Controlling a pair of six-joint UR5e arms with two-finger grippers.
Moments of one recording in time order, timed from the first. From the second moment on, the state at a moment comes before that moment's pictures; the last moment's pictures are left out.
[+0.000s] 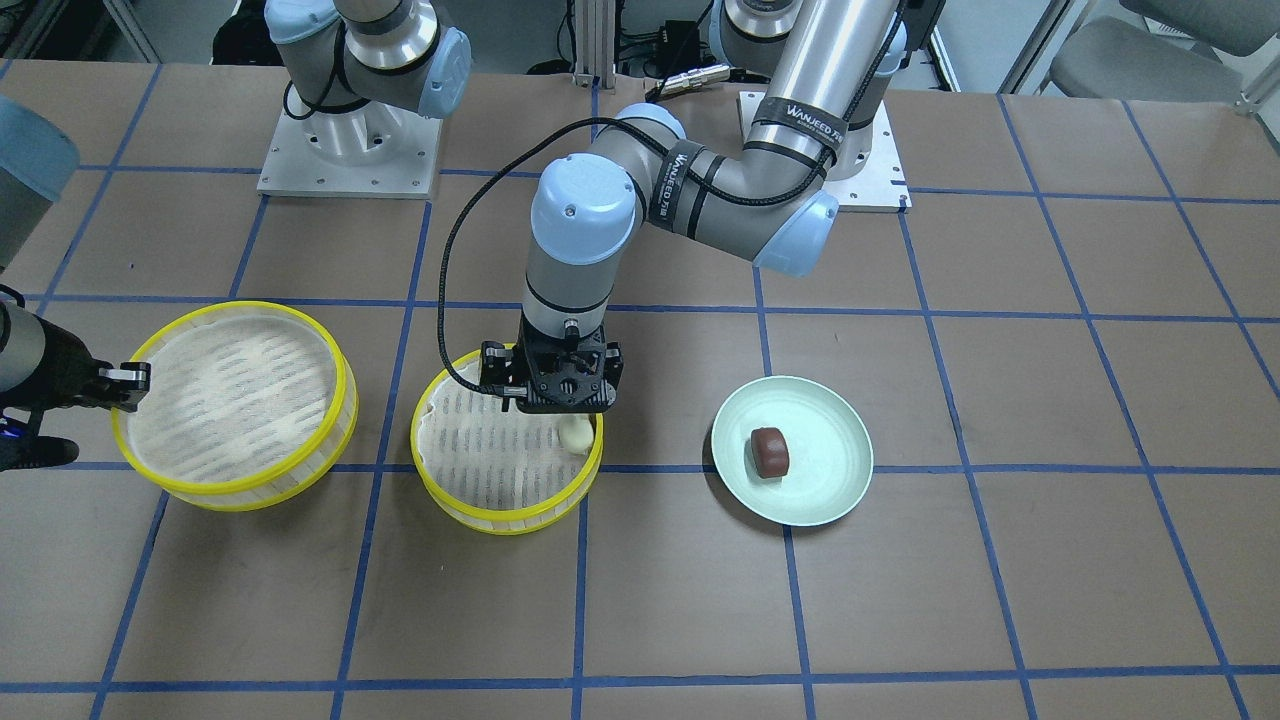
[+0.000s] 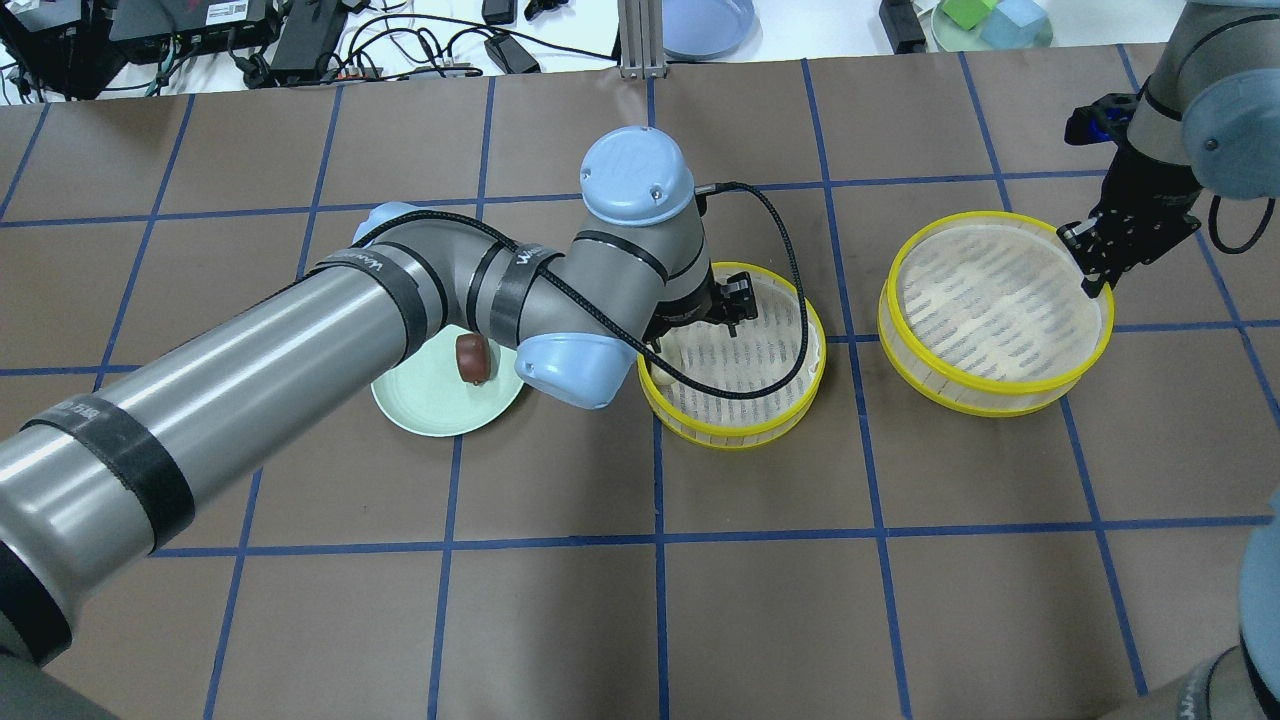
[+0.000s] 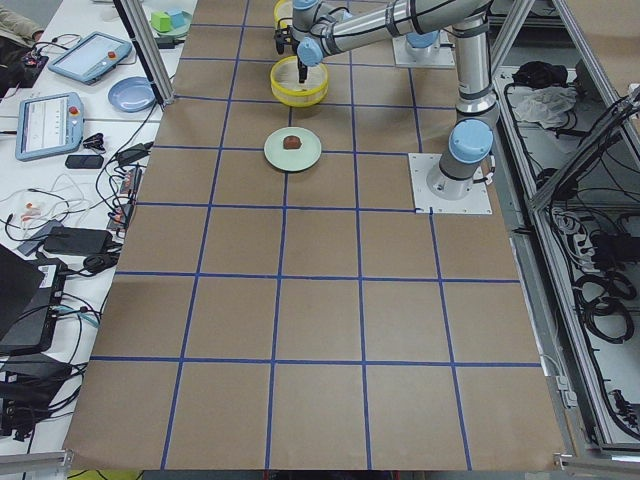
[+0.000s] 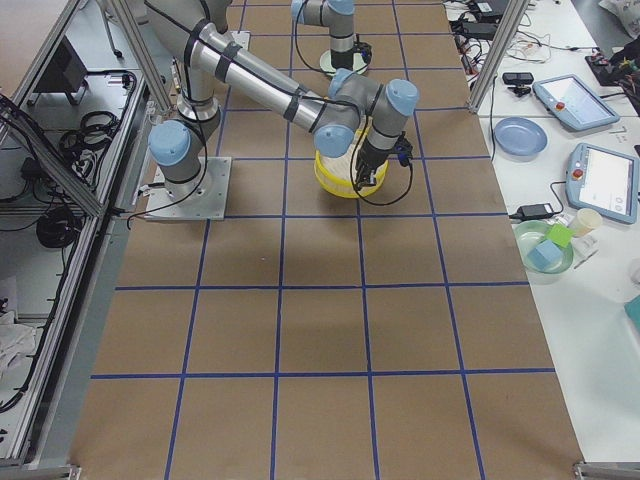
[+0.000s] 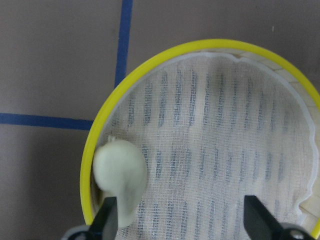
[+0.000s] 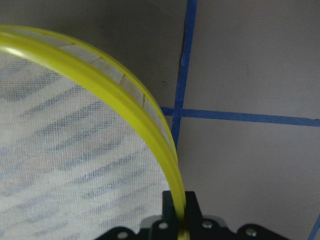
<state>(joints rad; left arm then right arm) -2.01 -2.00 -1.70 -0.87 1.46 -0.56 1.22 -1.27 1.66 -1.78 -1.72 -0.44</state>
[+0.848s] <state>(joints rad) -1.69 -1.93 -1.77 -0.96 1.56 -0.06 1.49 -1.29 1.64 -1.77 -1.66 -0.12</state>
